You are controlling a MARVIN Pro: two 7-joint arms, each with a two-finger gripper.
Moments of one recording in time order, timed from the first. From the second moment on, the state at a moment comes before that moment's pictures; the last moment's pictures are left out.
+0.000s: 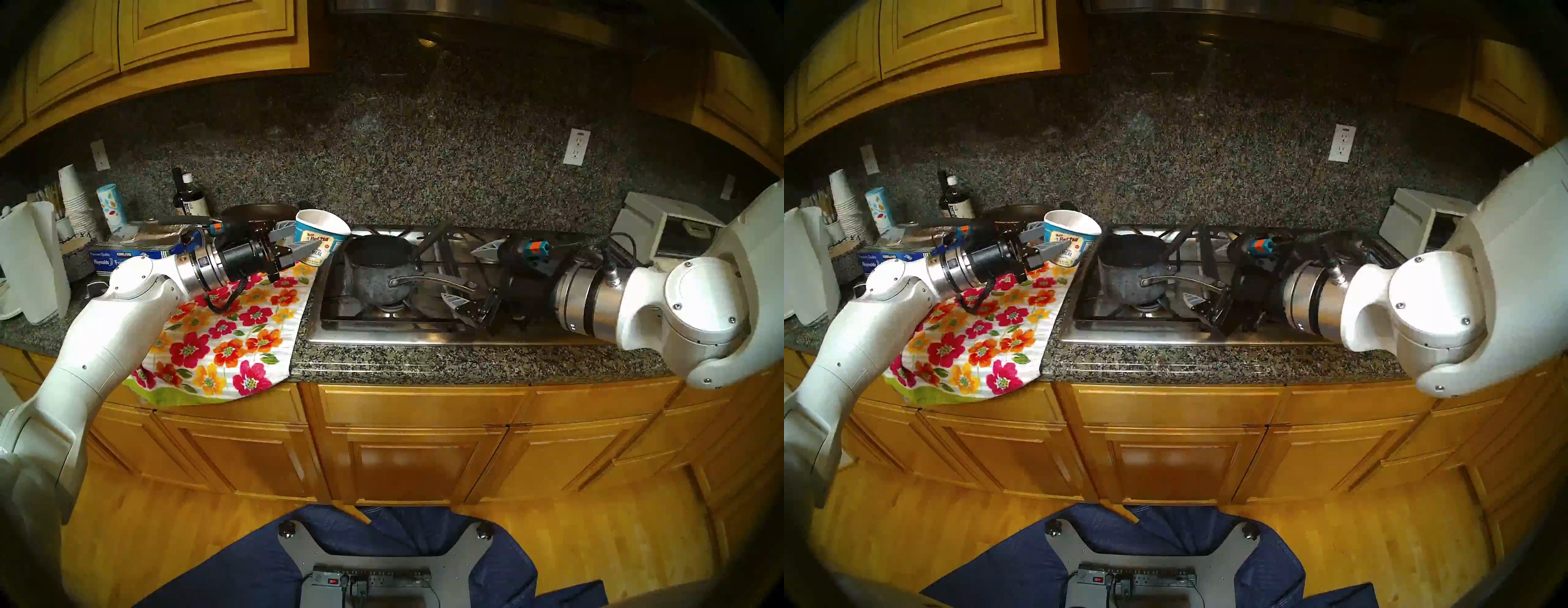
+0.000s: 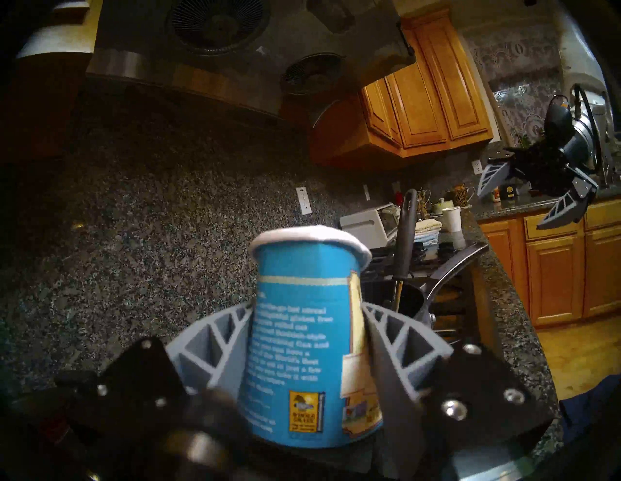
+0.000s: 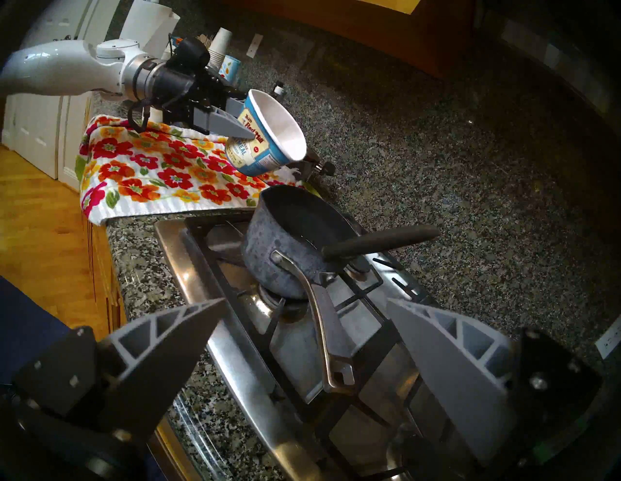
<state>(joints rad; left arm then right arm) 0.95 -0.78 -1.16 -1.17 -0.81 -0.24 -1.05 1.27 -1.21 -1.72 -2.44 1.58 -0.71 -0.39</state>
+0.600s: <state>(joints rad) 0.84 -0.83 -1.15 -1.11 -0.75 -0.22 -1.13 1.27 -1.21 -1.72 -2.44 1.58 -0.71 -0.39</state>
